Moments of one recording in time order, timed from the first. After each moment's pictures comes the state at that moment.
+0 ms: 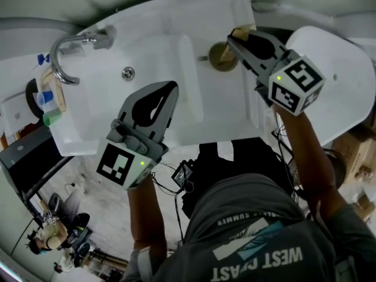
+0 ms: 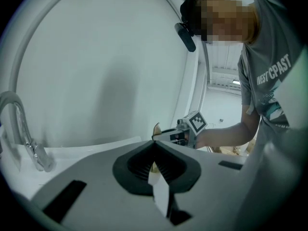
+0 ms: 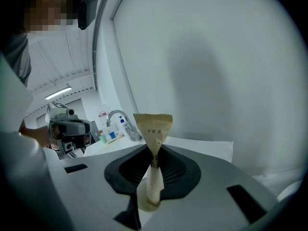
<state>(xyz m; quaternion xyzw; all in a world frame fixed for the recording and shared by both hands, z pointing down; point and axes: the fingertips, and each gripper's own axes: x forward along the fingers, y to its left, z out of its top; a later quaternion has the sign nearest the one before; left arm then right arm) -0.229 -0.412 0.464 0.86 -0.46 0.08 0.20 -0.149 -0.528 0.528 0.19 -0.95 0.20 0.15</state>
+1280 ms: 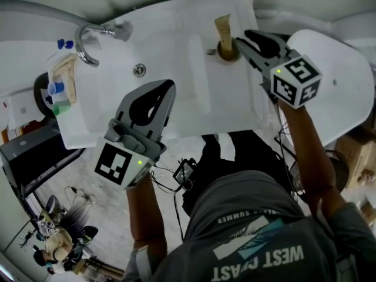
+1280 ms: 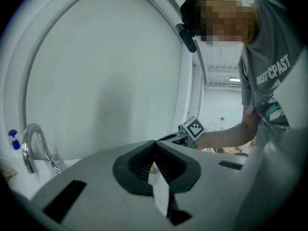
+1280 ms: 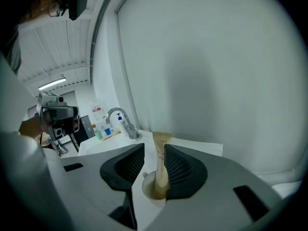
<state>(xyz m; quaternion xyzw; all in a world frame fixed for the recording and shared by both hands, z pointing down) -0.237 -0.367 0.408 0.86 -0.48 0.08 0.14 -0.124 -0.509 0.508 0.24 -0.94 0.17 0.17</state>
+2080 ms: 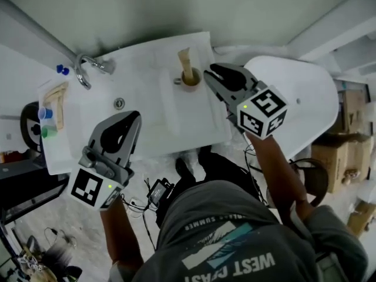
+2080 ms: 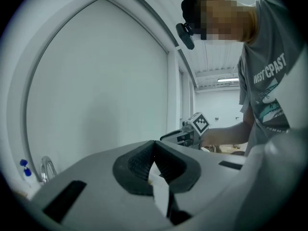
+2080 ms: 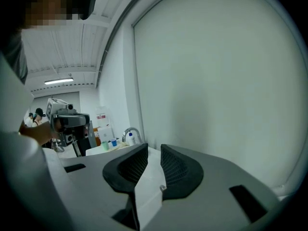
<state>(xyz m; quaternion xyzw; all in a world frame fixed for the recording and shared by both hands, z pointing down) -0.234 -0.296 0.323 0.88 -0.47 0.05 0.07 -0.111 -0.428 0.384 0.25 -0.96 0.10 0.11</state>
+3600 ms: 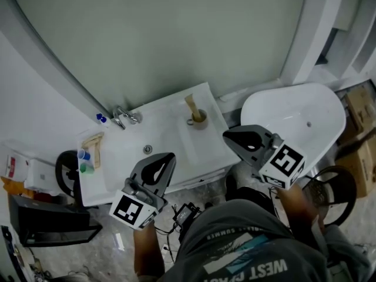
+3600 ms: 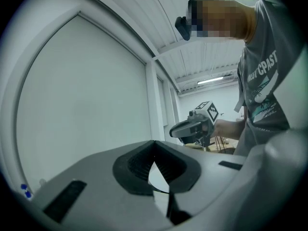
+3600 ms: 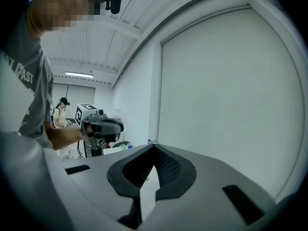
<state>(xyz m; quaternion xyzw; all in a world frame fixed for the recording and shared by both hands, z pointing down) -0.156 -0.197 0.257 0.91 -0.40 0.04 -0.05 -0.045 -0.249 0.271 0.21 -0.97 -0.01 0.08</state>
